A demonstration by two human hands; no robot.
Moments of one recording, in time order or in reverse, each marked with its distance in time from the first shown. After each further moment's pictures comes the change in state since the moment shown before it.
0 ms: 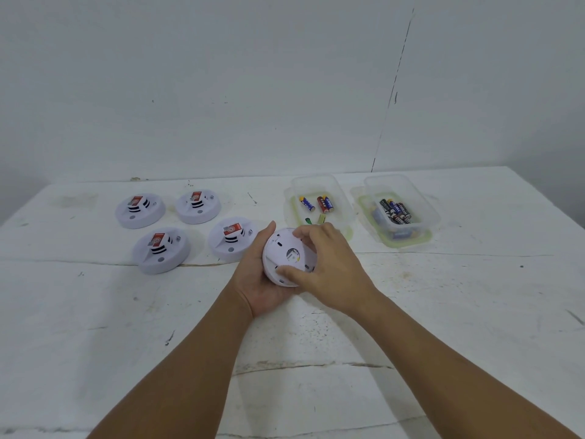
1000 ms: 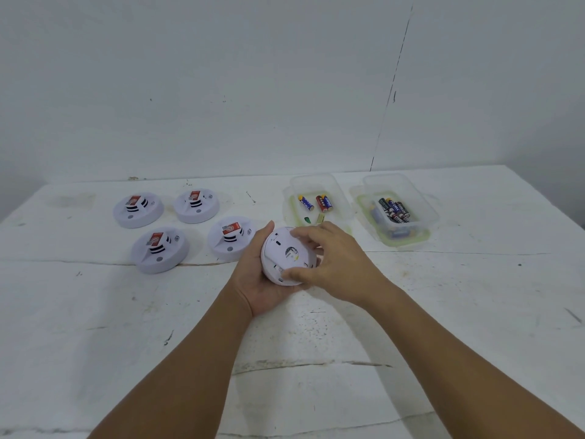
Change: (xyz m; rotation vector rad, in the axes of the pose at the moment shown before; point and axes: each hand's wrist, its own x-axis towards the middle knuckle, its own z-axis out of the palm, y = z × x) left_hand -0.001 -0.001 0.000 0.037 0.017 0.009; right_hand 0.004 -0.002 -0.019 0.047 -0.104 0.044
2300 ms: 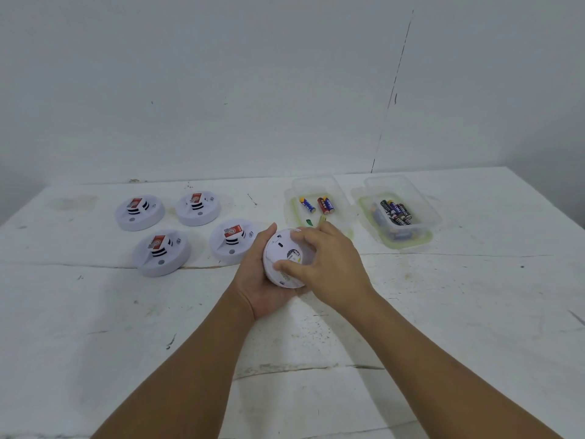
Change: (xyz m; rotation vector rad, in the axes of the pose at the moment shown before) left_hand -0.003 0.001 0.003 -0.019 -0.011 -0.008; right_hand 0.001 -0.017 0.018 -0.061 0.197 0.035
